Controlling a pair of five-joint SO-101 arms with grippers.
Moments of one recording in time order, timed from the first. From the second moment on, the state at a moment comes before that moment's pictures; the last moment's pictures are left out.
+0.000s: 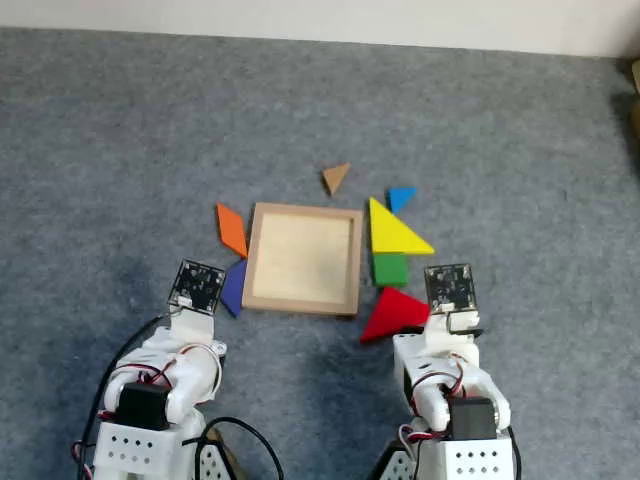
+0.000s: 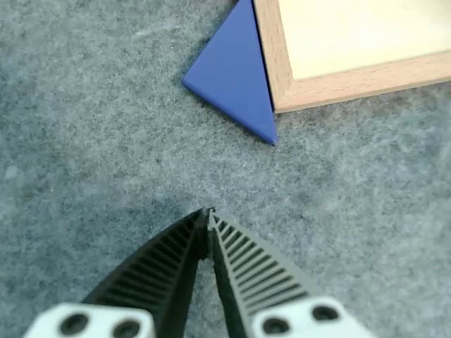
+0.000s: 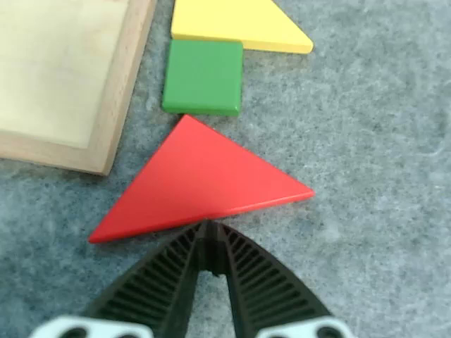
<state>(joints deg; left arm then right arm) 2.2 -102.1 96.0 75.8 -1.7 -7.7 -104.3 95.7 67.2 6.3</state>
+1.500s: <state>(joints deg) 2.2 -102.1 96.0 75.8 -1.7 -7.7 -104.3 95.7 67.2 6.3</state>
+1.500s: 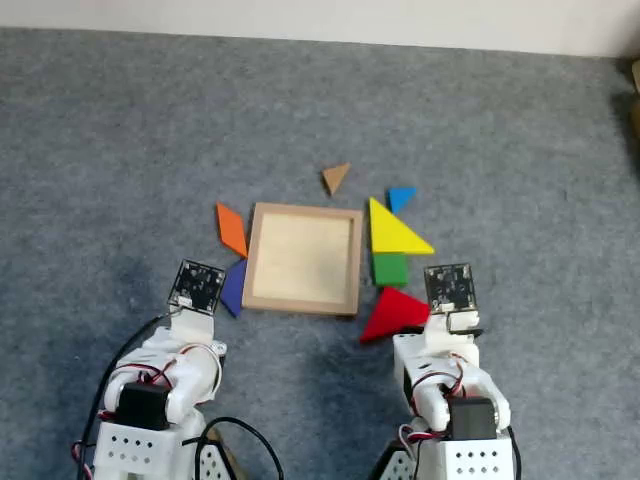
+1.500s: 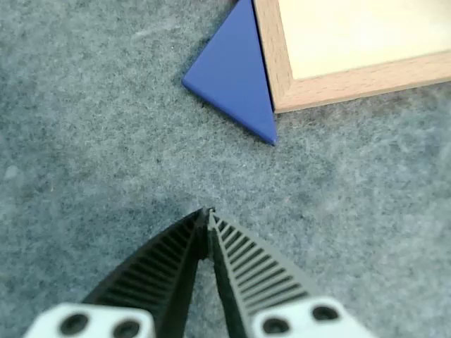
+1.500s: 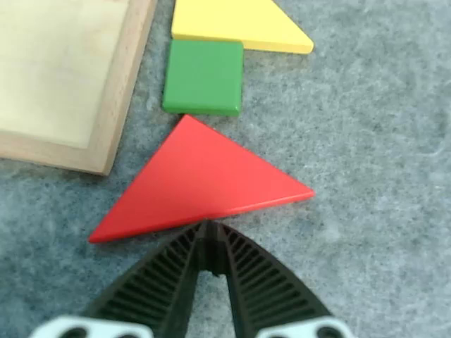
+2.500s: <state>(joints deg) 2.2 -102.1 96.0 75.8 -1.7 0.0 -89.2 72.5 69.8 -5.3</state>
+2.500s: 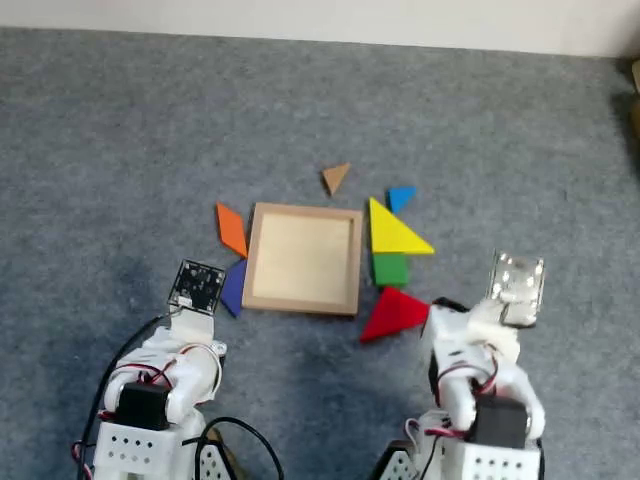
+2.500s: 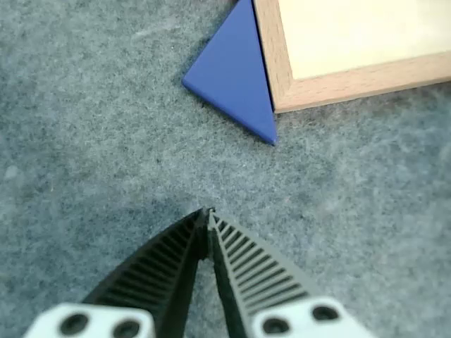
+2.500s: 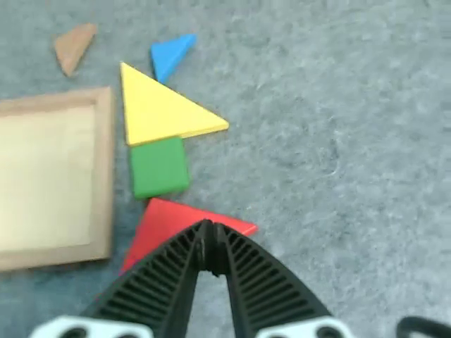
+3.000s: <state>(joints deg) 2.2 -102.1 96.0 75.8 -1.7 -11.7 -38.4 39.2 69.9 -4.9</state>
